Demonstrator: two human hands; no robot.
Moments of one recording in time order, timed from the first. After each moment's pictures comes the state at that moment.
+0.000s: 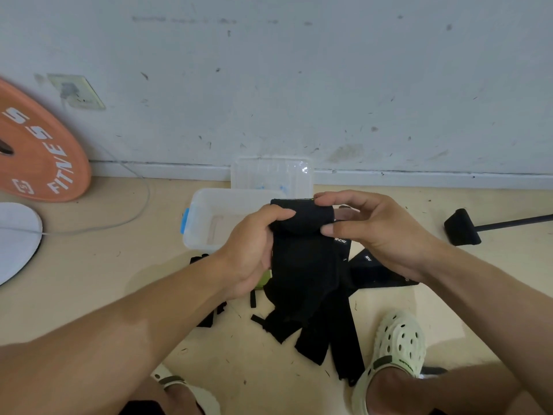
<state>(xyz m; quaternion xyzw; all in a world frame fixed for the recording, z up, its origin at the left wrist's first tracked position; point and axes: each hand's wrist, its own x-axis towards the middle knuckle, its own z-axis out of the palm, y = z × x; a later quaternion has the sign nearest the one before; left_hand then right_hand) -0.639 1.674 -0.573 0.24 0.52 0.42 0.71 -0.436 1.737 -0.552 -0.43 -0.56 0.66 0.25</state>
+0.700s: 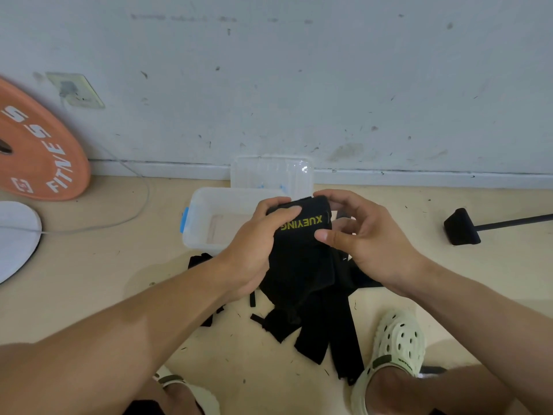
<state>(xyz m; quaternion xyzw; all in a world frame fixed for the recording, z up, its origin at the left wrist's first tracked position) -0.632 1.672 -0.567 0.23 0.55 0.44 0.67 -0.445 1.719 -0.562 -0.47 -0.62 0.56 0.27</state>
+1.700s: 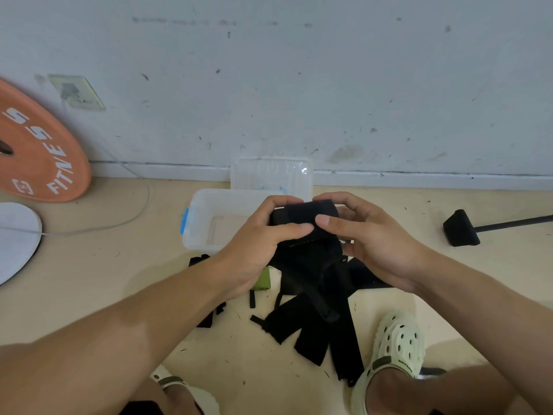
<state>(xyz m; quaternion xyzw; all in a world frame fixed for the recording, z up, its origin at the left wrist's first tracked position) -0.636 1.671 -0.563 0.32 0.53 0.43 0.66 -0.443 1.726 -0.552 -0.44 -0.48 0.72 0.25</state>
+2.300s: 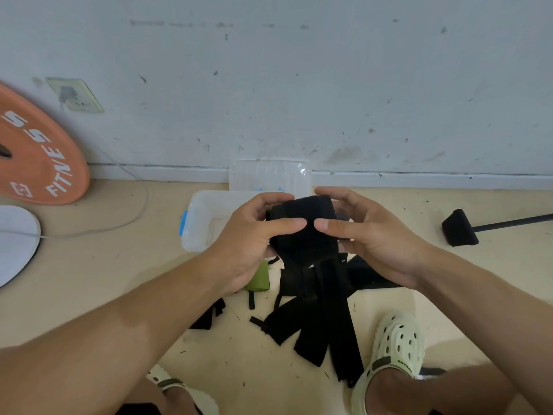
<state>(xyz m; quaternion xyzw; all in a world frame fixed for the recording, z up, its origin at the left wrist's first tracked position) -0.641 1.678 -0.564 0.26 0.53 0.48 0.65 -0.439 1.730 -0.551 -0.43 -0.50 0.72 0.24</state>
